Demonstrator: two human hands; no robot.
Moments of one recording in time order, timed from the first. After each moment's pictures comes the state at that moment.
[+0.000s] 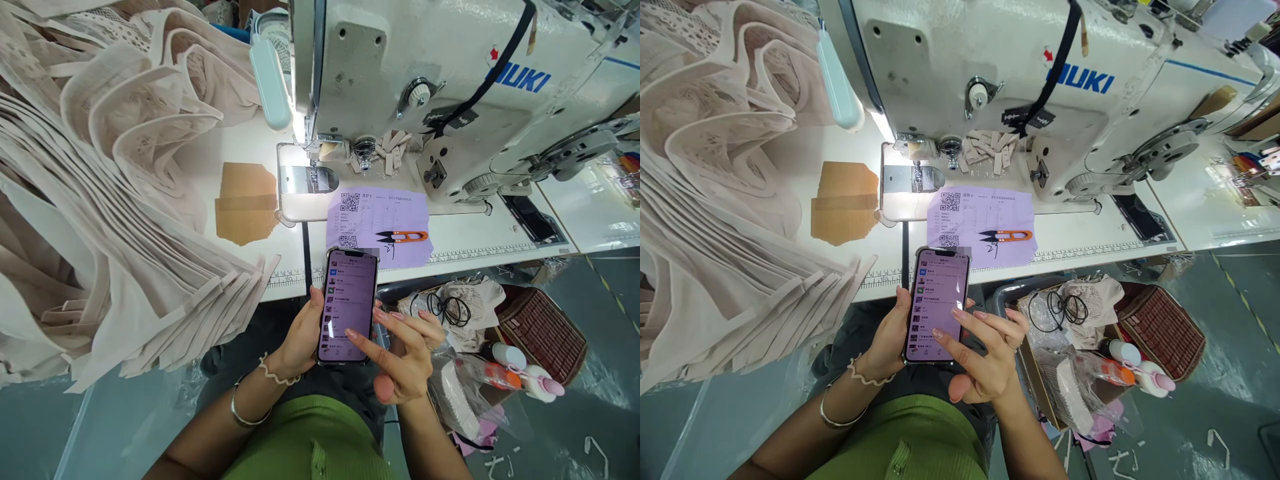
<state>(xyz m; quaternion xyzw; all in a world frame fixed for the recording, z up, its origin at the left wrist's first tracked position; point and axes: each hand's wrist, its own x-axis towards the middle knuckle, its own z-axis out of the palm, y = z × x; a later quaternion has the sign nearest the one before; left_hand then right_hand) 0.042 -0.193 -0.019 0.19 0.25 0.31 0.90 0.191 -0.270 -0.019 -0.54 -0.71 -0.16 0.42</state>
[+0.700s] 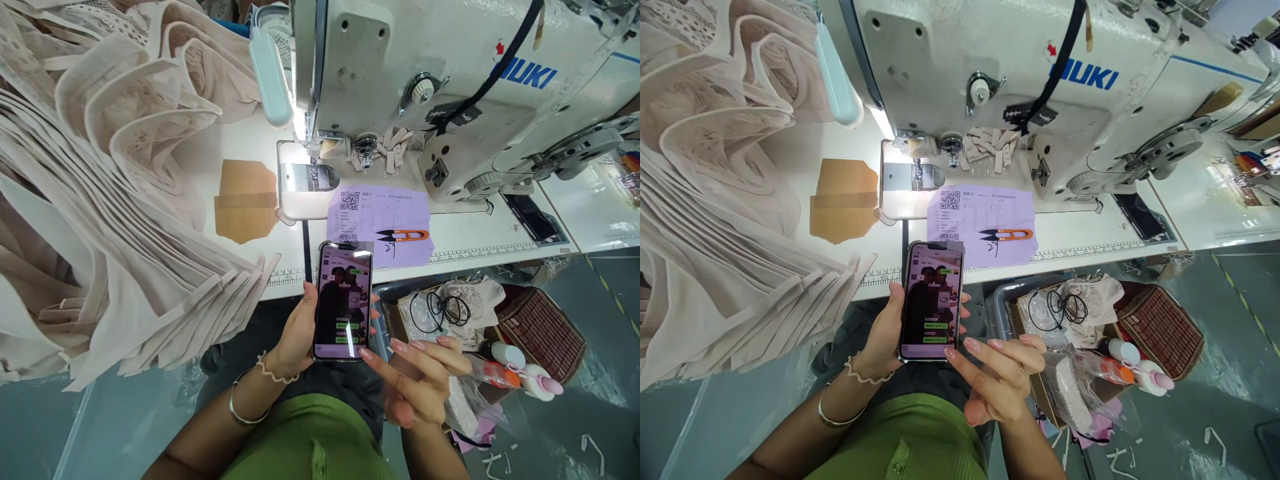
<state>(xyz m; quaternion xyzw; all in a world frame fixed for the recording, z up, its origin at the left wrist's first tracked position) 0.039 -0.190 -0.018 0.17 0.21 0.30 0.92 0.193 -0.286 -0.031 -0.53 -0.65 -0.23 0.49</state>
